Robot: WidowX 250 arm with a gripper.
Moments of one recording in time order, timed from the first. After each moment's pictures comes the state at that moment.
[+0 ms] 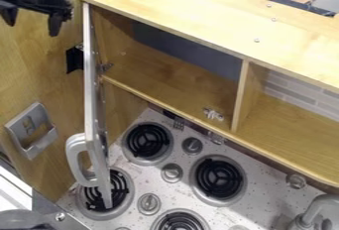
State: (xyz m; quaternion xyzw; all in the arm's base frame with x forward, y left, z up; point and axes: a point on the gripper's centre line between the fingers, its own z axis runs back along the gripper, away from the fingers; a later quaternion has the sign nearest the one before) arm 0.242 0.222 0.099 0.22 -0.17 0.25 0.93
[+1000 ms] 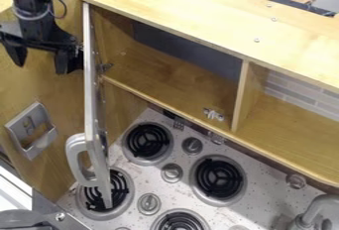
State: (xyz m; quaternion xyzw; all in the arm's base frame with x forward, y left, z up) arm 0.229 0.207 0.044 0.15 -0.11 0.24 0.95
